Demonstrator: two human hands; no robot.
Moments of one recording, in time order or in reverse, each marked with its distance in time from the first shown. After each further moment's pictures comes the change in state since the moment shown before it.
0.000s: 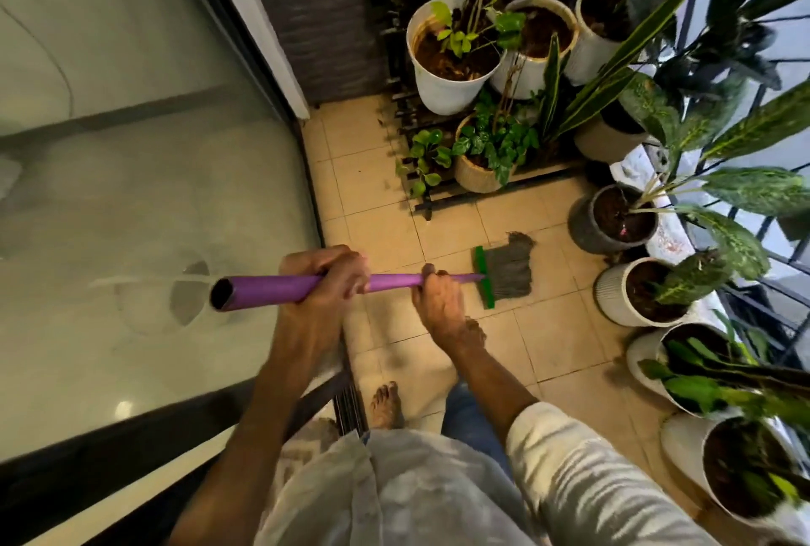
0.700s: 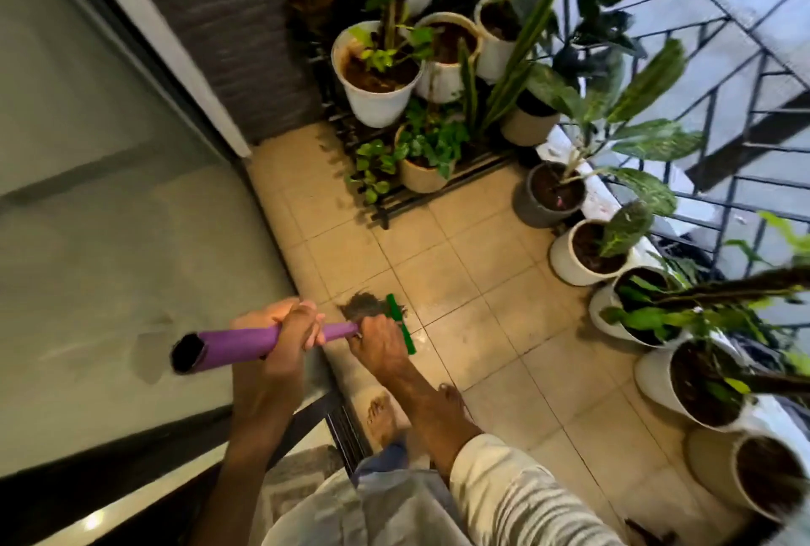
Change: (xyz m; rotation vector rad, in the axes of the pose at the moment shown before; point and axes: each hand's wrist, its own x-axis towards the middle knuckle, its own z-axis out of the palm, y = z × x) left_hand -0.089 0.005 -0.039 -0.041 -0.025 0.010; right_hand -0.105 -0.073 0.038 0.047 -0.177 0.064
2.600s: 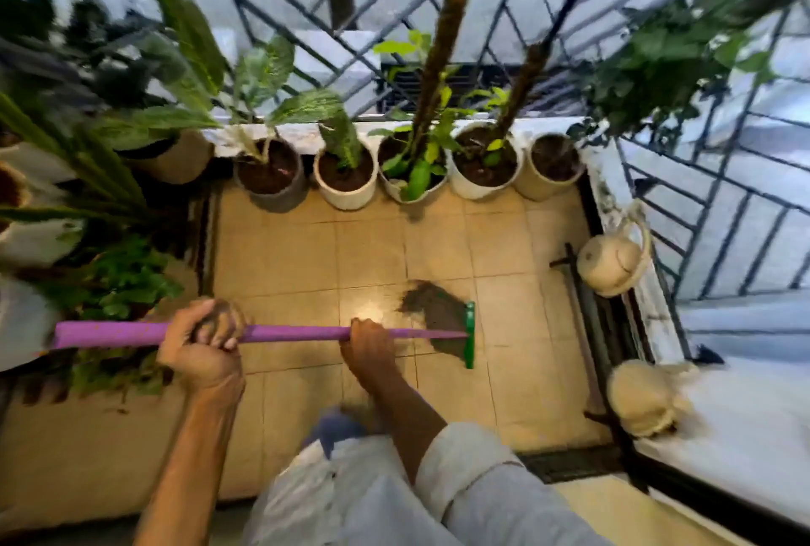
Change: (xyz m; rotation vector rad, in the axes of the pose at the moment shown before) left_hand 0.137 -0.080 0.331 -0.248 -0.916 -0.413; right_hand -0.012 0.222 -0.077 0.475 0.589 0.964
